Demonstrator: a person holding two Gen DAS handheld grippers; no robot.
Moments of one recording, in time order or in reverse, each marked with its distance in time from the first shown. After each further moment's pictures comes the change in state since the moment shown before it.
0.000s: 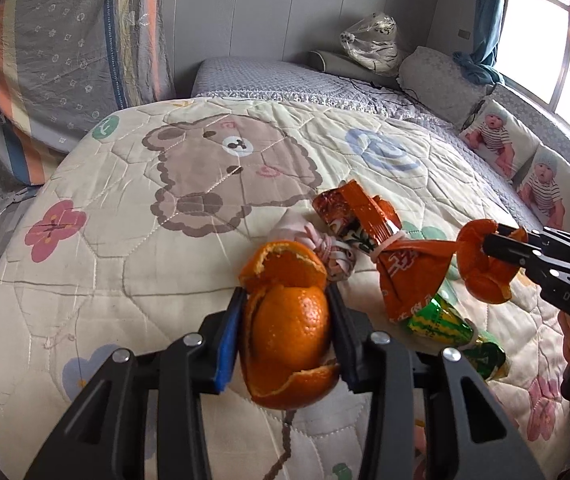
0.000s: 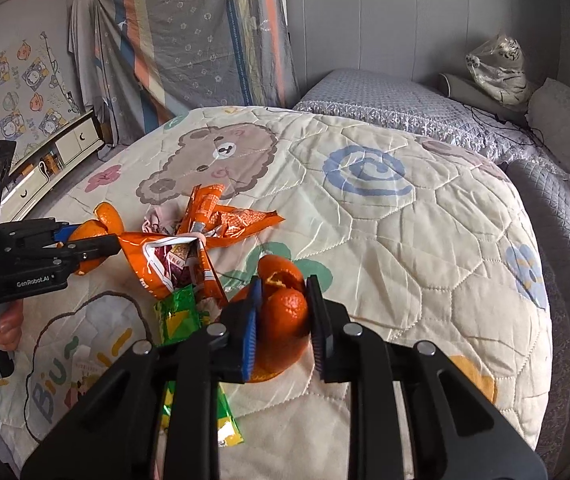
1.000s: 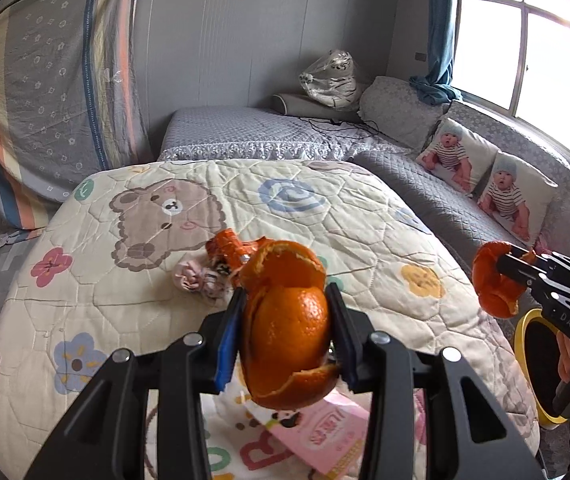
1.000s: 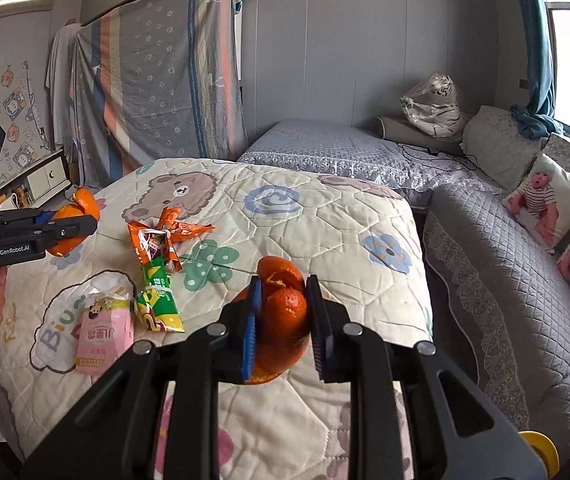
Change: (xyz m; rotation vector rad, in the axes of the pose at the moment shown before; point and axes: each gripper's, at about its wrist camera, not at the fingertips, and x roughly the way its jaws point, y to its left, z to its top) left arm -0.091 -0.110 -0.012 0.091 -0.152 -0.061; right arm -0.157 -0.045 -0.067 0.045 -0.190 -0.179
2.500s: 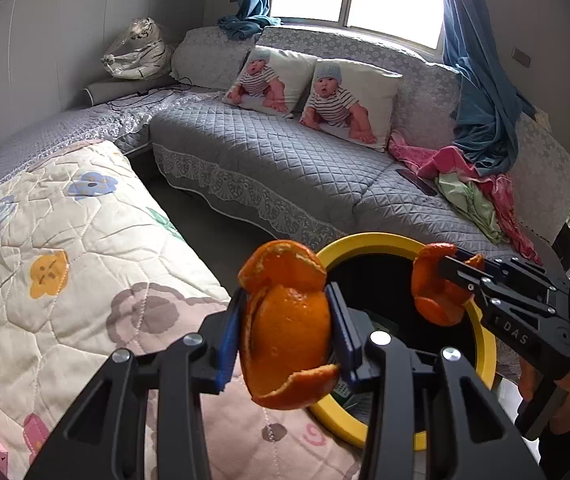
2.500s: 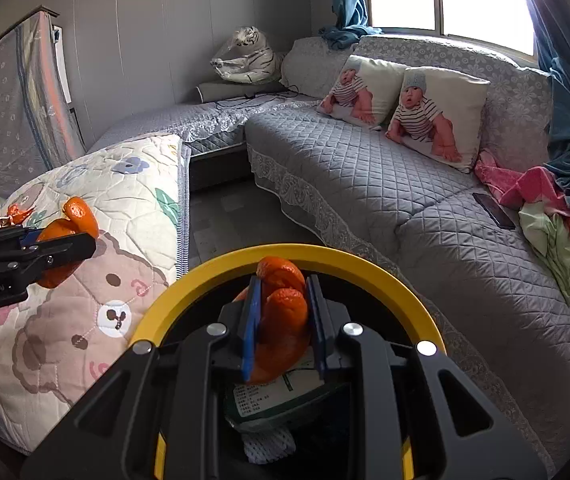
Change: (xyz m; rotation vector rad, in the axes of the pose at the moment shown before) left arm 0.054 -0.337 -0.070 0.353 0.154 -0.447; right arm -0.153 -0.188 -0.181 0.400 0.092 -0.449
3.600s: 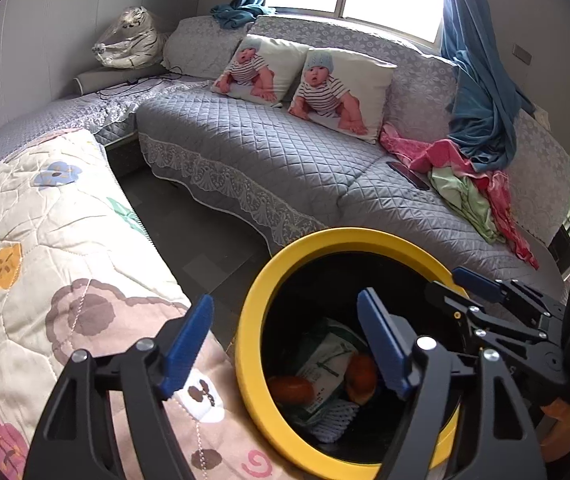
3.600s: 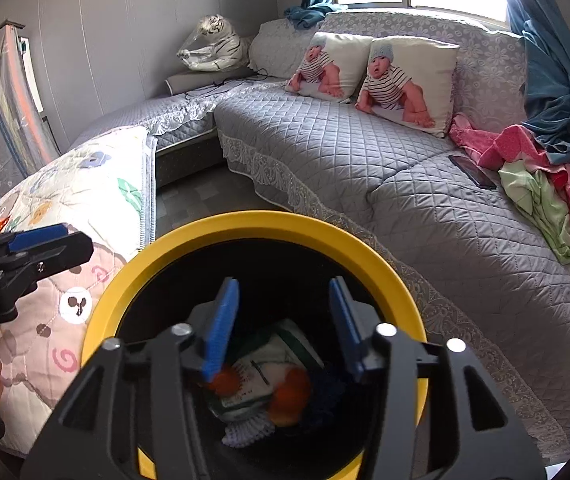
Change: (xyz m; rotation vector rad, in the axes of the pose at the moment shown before) left arm 0.033 -0.030 0.003 -0.033 0.021 -0.012; right arm 0.010 -0.029 -0.018 0.098 0.052 -0.061
